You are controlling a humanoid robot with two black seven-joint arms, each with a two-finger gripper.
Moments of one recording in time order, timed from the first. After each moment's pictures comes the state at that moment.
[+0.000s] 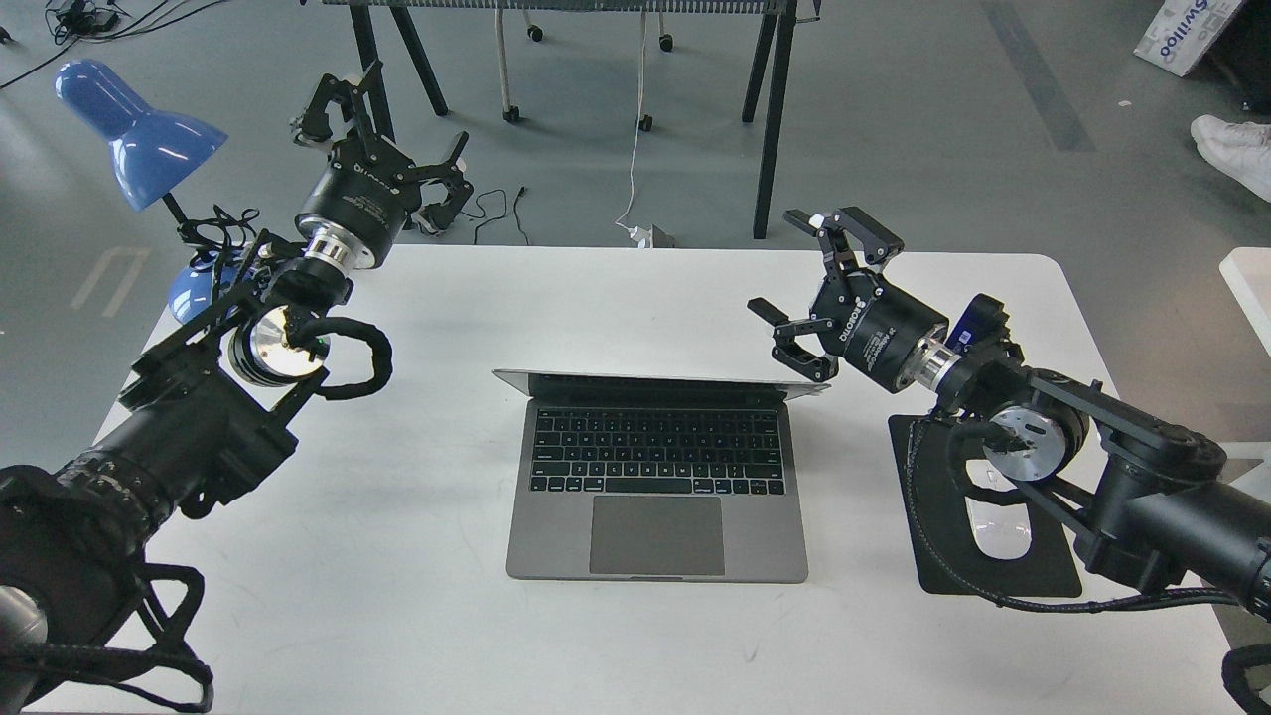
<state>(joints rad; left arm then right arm) -0.85 0.18 -0.75 -0.55 -0.10 -0.49 -0.35 0.73 -0.40 0.39 0.99 -0.13 0.39 0.27</state>
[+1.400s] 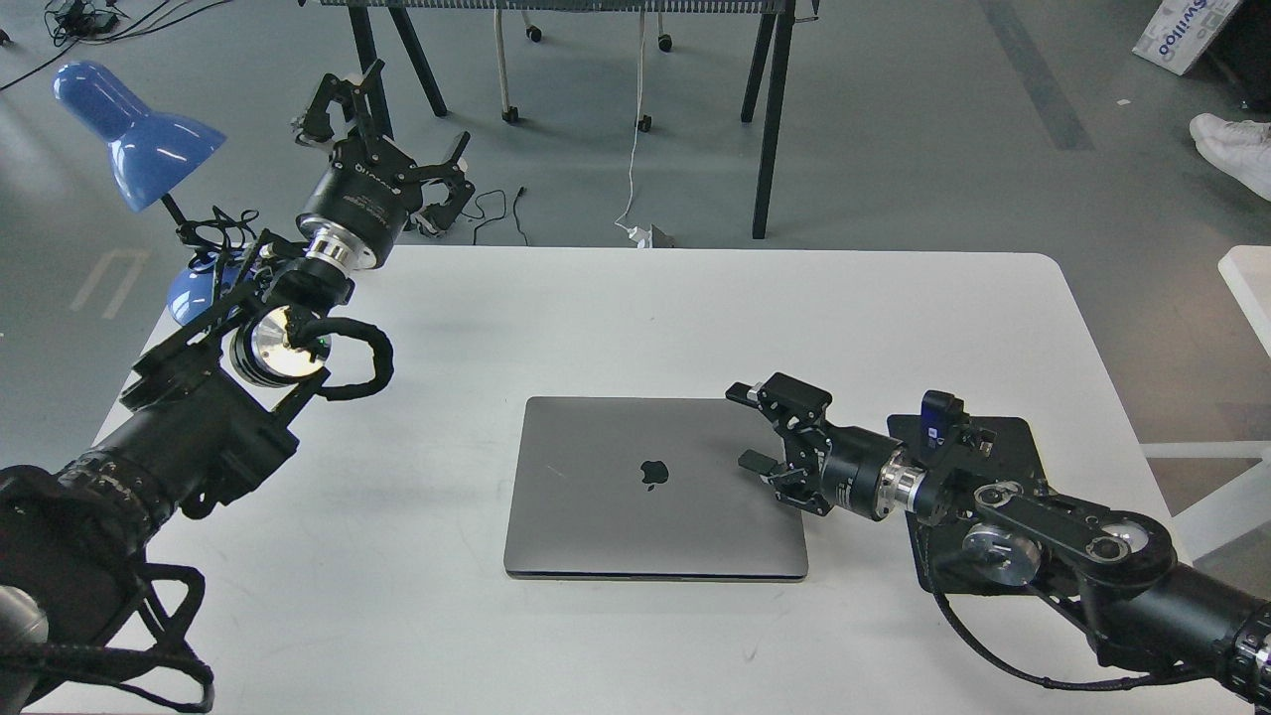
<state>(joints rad) -0.85 0.18 -0.75 -0.55 -0.10 -0.49 -0.34 0.58 -0.34 0.47 0.96 -0.61 0.37 0.28</state>
